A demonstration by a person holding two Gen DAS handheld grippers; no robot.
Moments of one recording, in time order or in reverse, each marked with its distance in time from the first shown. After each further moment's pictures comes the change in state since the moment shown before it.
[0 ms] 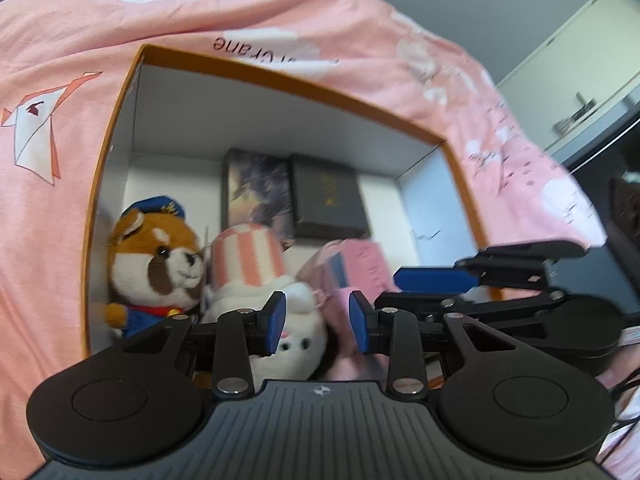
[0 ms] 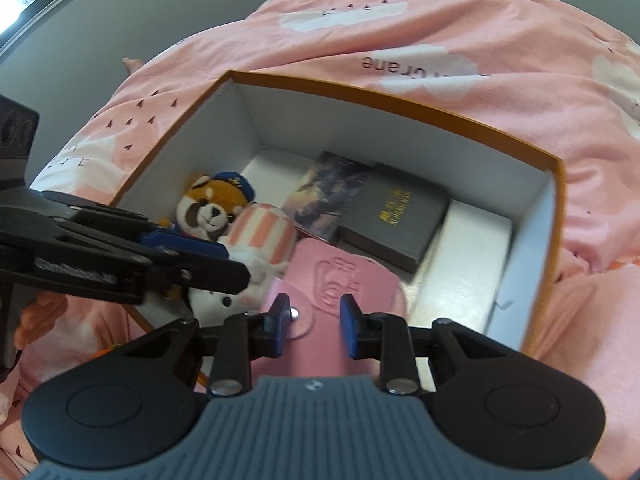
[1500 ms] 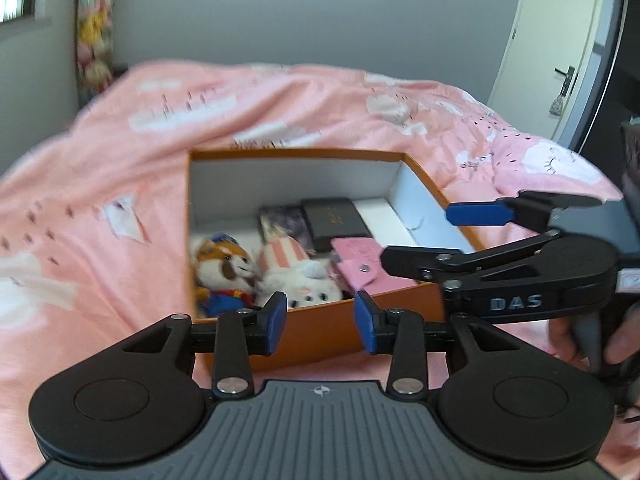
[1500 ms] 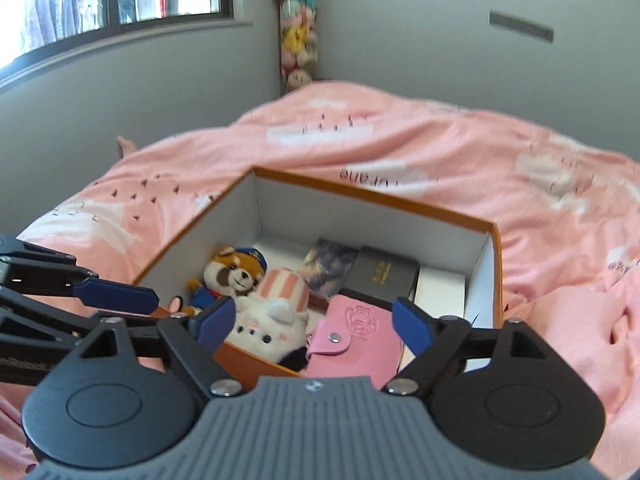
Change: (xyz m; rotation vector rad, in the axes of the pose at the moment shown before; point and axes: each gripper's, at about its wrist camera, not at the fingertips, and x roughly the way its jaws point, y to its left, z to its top) left arm -0.098 -0.046 -0.097 0.312 -0.319 0.209; right arm -0.064 0.084 -0.070 -0.018 -0.421 -0.228
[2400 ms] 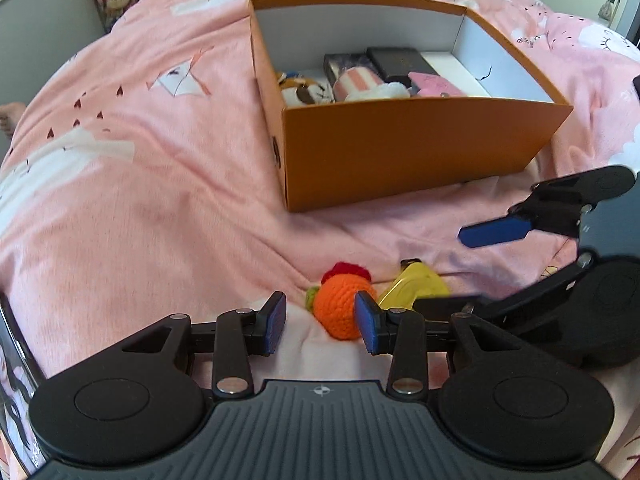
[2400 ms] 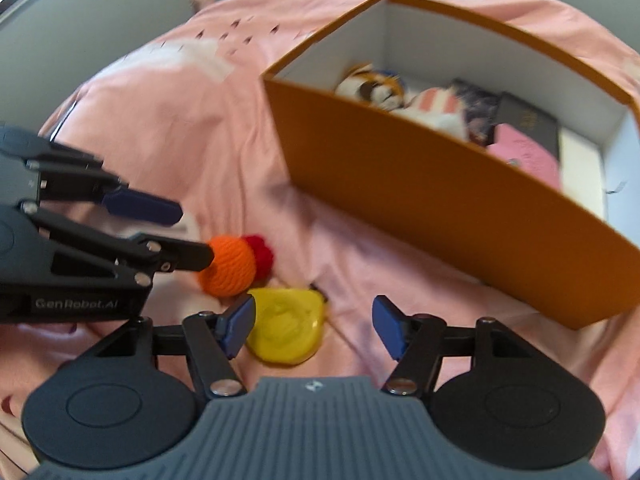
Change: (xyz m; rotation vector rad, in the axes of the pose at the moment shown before) left arm 0.010 0.036 -0.068 0.018 0.365 0.133; right arm 0.045 0.085 -0.073 -0.071 0.404 0.205
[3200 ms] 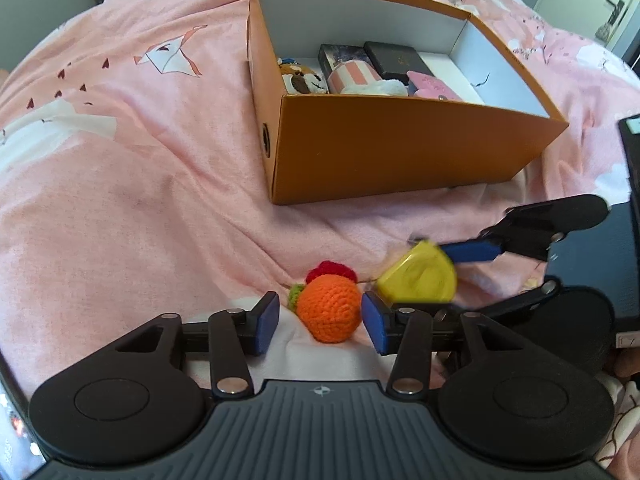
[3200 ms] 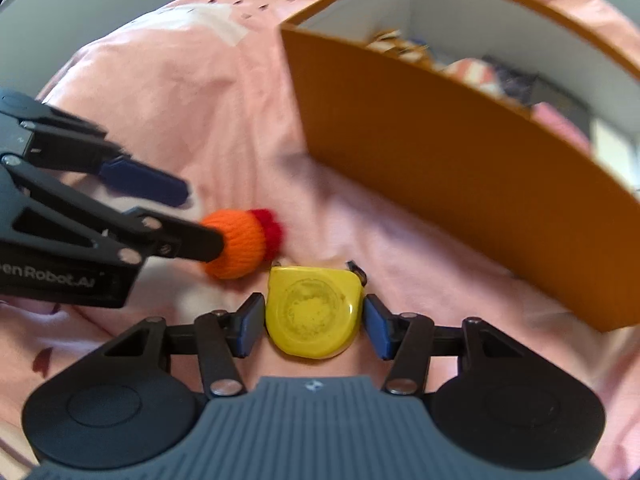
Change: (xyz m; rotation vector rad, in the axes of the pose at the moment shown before) left arm 0.011 0.012 0.004 -0.071 0.028 -0.106; right arm 0.022 0.000 -0.002 -0.030 0.041 -0.018
